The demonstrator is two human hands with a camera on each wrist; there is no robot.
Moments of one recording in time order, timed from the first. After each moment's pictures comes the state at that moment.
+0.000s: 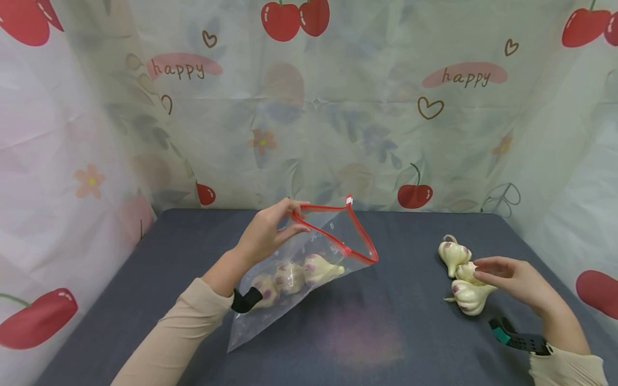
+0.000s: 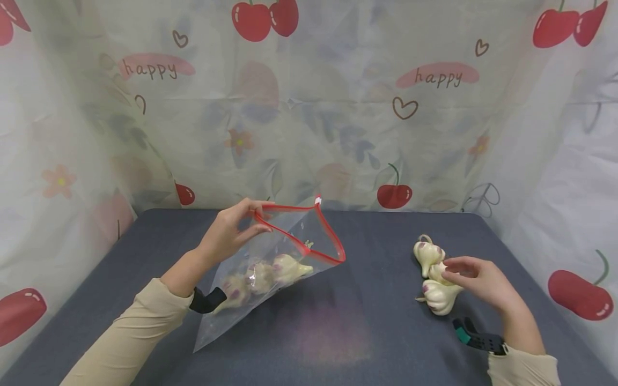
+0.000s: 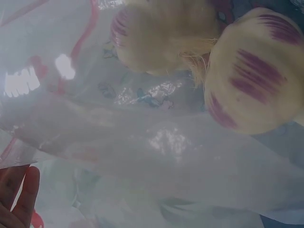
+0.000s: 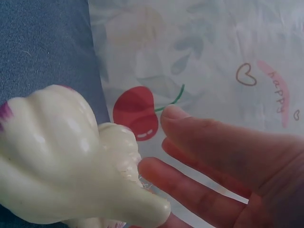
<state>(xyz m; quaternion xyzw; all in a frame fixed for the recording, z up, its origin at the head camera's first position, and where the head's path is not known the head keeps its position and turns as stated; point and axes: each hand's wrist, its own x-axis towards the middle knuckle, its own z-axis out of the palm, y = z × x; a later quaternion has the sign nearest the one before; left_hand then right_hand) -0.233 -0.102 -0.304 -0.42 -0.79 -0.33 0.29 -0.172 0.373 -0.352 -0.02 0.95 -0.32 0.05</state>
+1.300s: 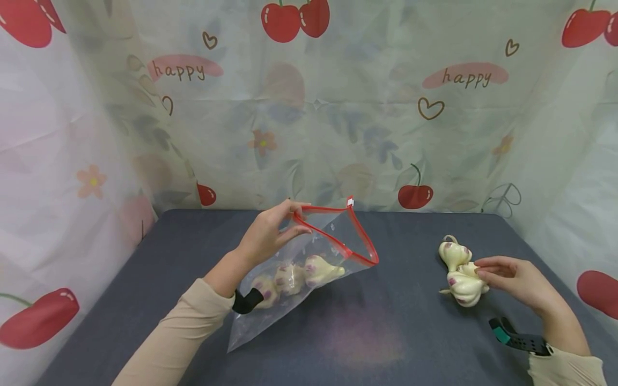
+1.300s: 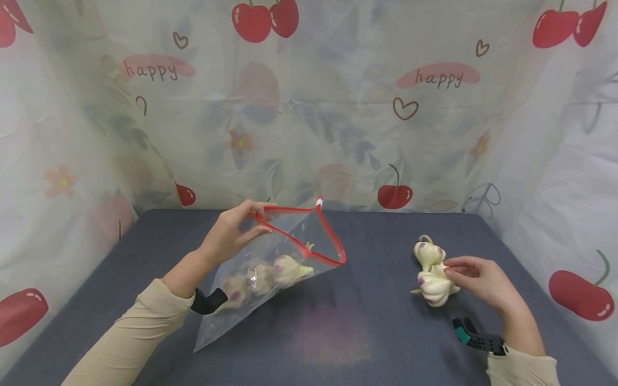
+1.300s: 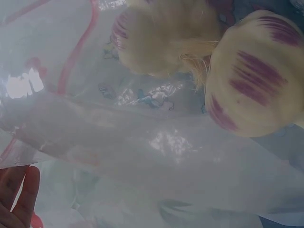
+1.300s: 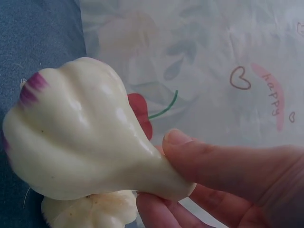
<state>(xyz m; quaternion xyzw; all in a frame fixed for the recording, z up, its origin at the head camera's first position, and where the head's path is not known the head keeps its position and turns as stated) -0.231 -0.102 -0.304 -0.42 -0.80 -0.33 0.29 -0.172 0.374 -0.353 -0.04 0.94 -0.35 0.03</state>
